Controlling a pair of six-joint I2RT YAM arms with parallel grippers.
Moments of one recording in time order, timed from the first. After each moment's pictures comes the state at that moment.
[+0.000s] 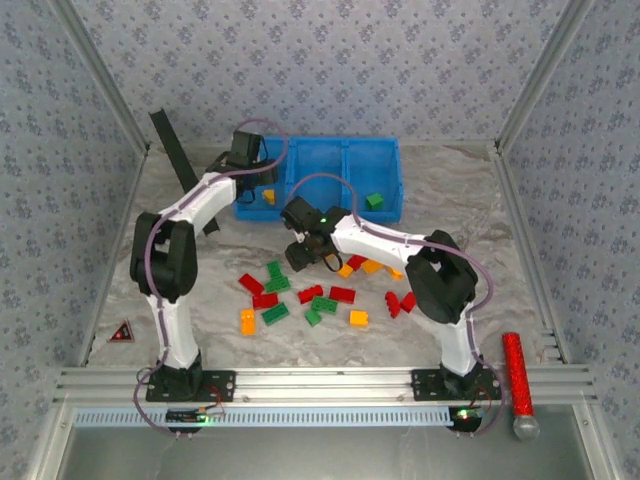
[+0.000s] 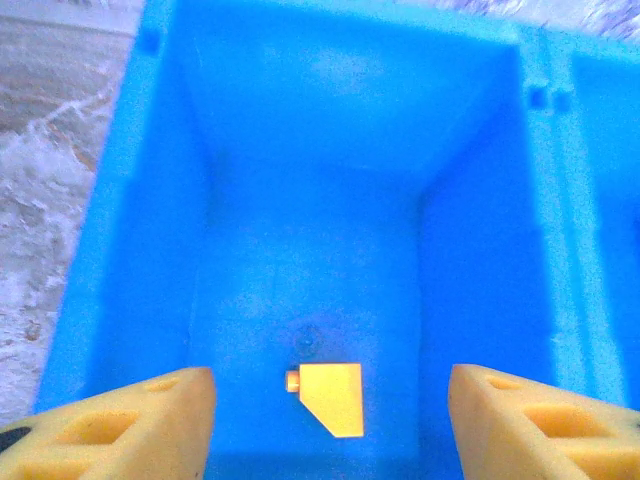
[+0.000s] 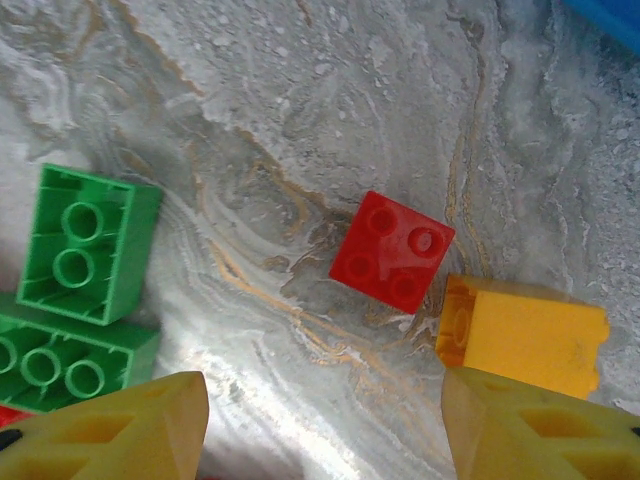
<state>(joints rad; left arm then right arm) -0.32 1.94 1.58 -0.37 -0.13 -0.37 0.86 1.99 1.56 -0.74 0.07 0.25</state>
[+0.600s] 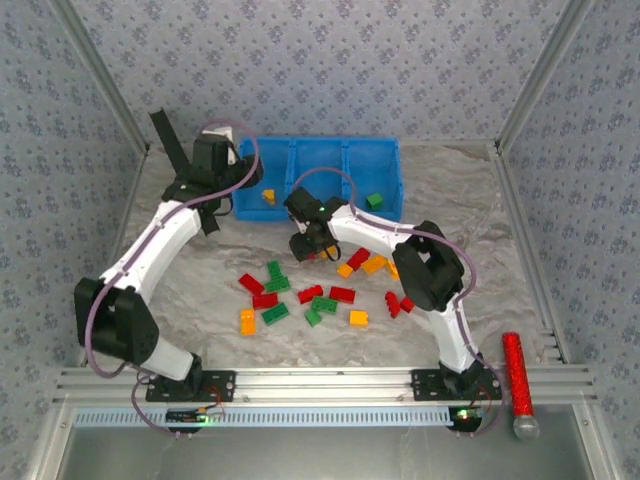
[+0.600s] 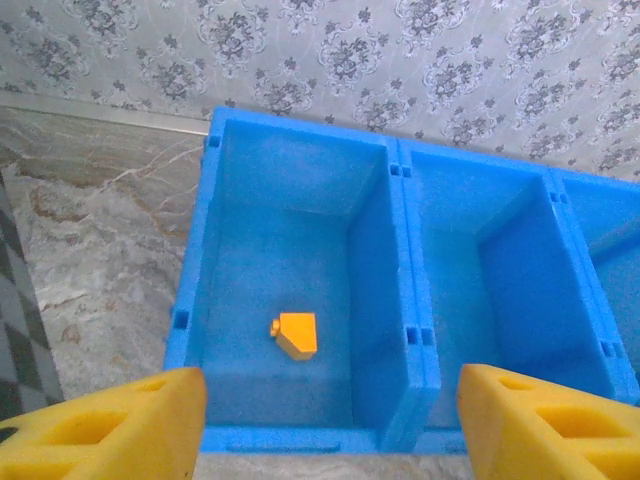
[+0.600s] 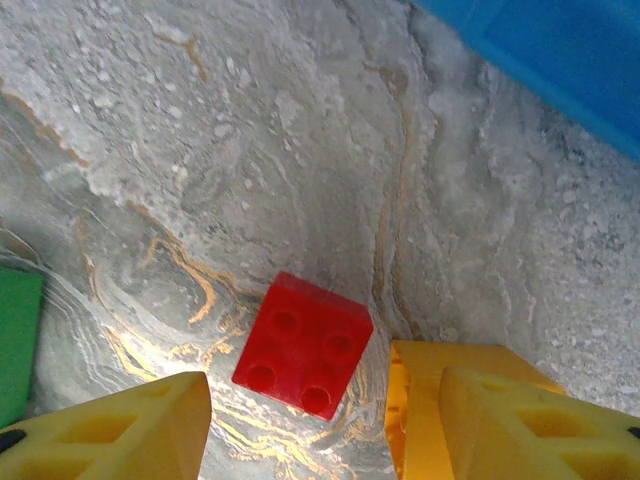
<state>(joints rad) -0.32 1.47 1.31 -0.38 -0.09 -0.39 0.80 2.11 1.67 -0.75 0.07 0.21</state>
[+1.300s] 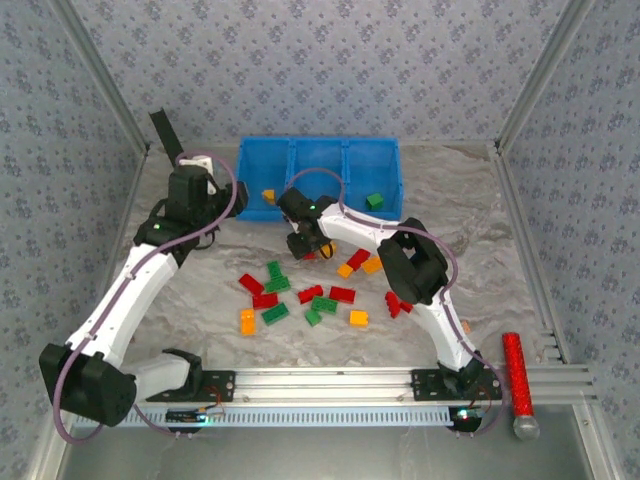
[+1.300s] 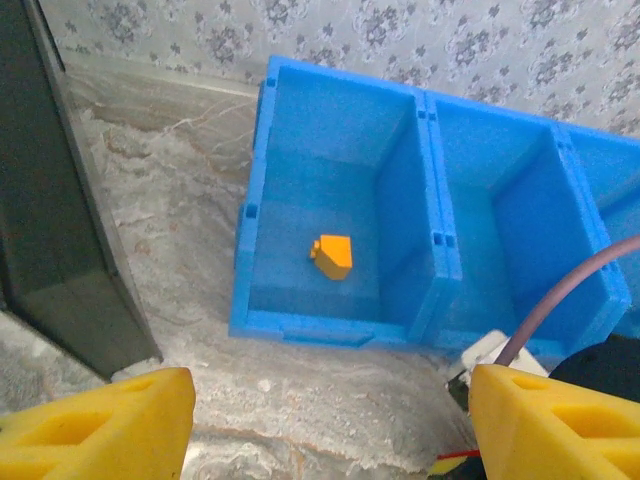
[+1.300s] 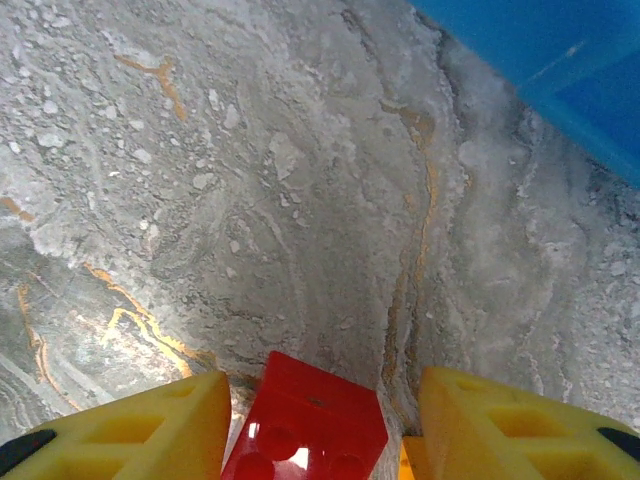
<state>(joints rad) -0.32 1.16 1.10 -0.49 -0.12 -0.39 0.80 2.23 1.78 -0.80 0.10 0.19</state>
